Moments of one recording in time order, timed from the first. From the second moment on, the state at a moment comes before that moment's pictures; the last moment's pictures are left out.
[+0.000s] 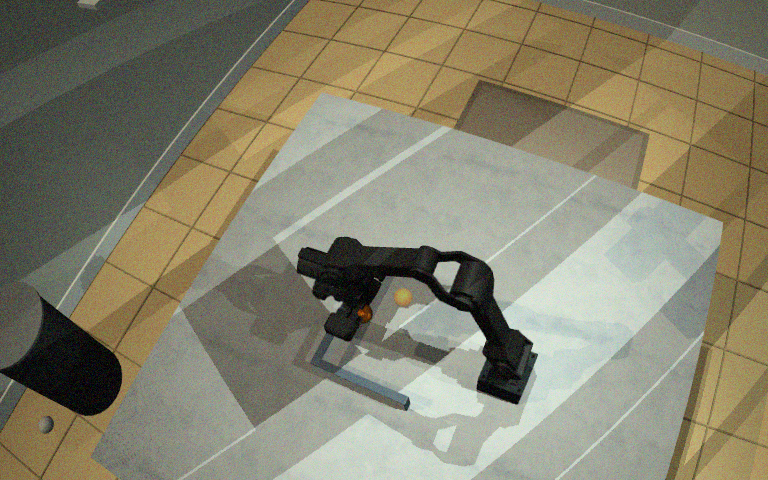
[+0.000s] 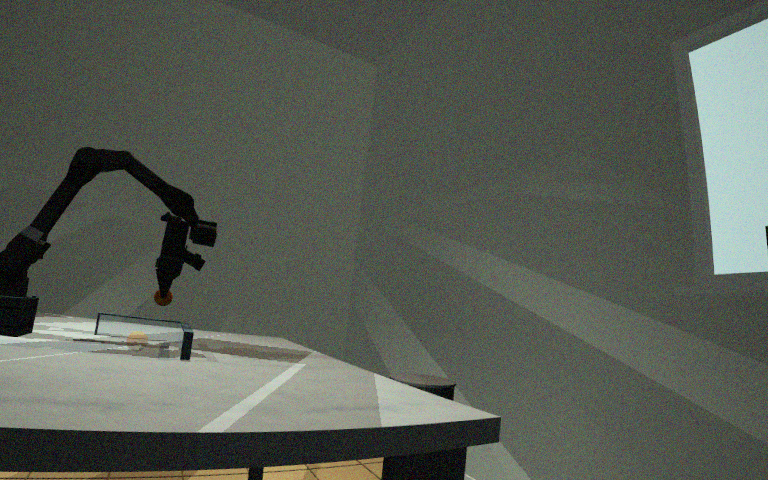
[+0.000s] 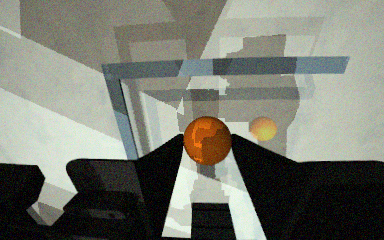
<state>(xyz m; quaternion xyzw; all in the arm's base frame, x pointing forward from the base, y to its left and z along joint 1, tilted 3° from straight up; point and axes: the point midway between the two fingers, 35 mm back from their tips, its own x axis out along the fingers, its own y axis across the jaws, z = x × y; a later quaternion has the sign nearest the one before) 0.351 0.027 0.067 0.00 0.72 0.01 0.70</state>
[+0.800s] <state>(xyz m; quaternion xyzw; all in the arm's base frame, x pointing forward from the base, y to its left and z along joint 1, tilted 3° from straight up) 0.326 -0.065 0.057 0.00 0.72 0.01 0.70</state>
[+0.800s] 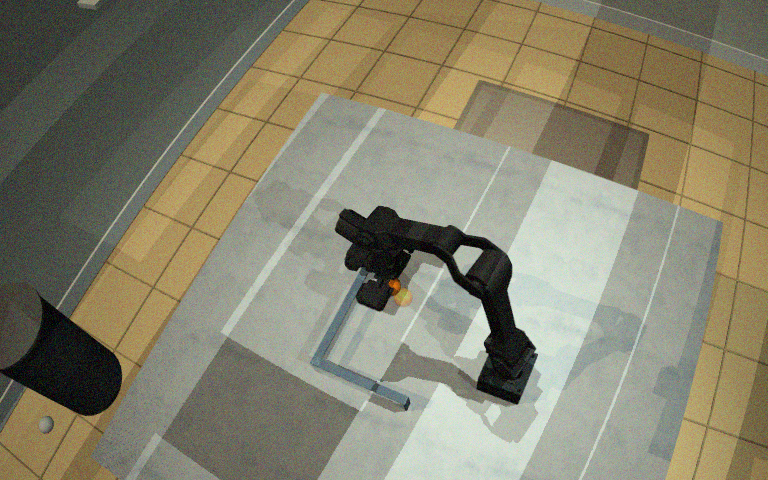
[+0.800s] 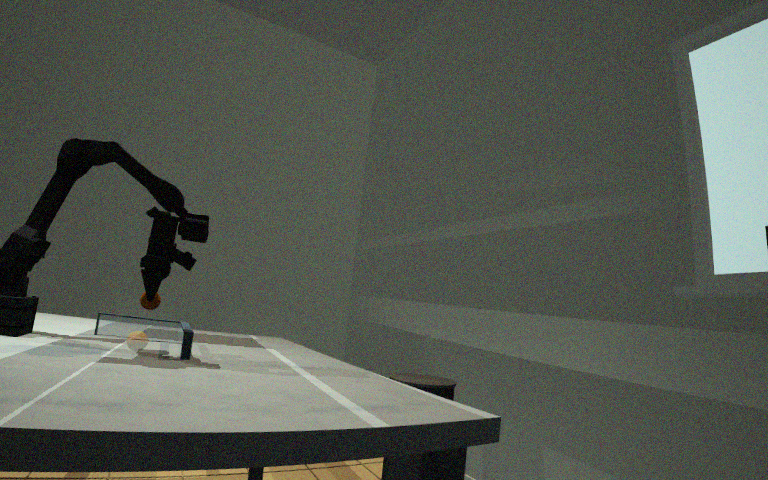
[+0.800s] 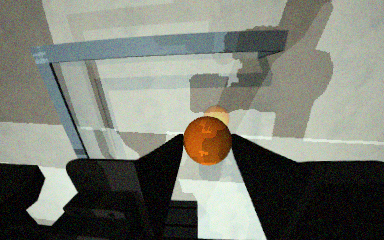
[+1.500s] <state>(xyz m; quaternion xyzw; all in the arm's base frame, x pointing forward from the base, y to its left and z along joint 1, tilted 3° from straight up) 0.310 -0.087 -0.020 0.00 0.72 0.01 0.69</state>
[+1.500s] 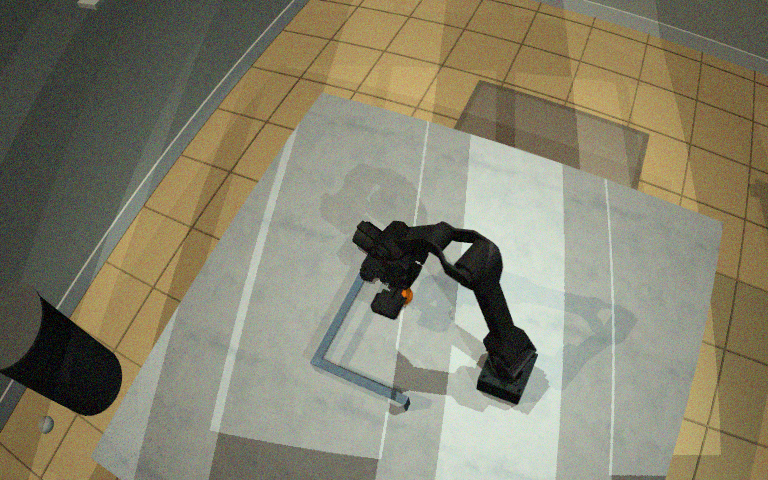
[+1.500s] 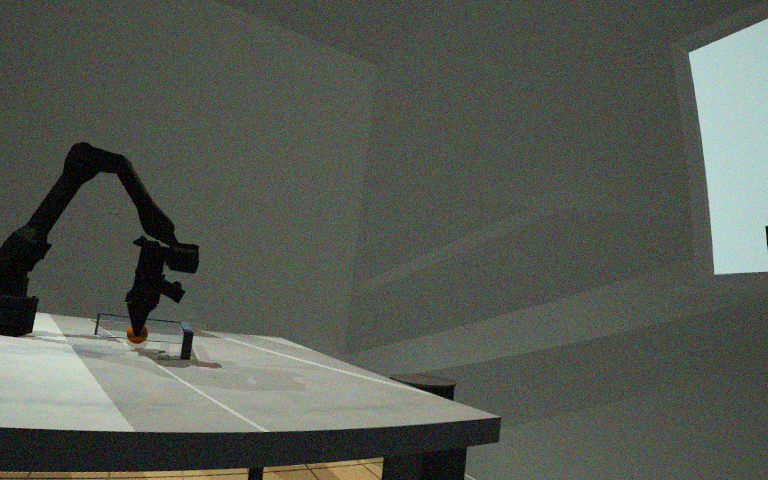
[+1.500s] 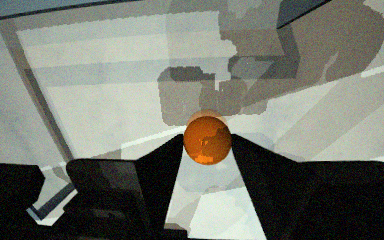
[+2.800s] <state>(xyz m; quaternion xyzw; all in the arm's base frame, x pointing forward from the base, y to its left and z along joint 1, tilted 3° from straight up) 0.307 -0.086 0.002 0.00 0.73 0.01 0.69</state>
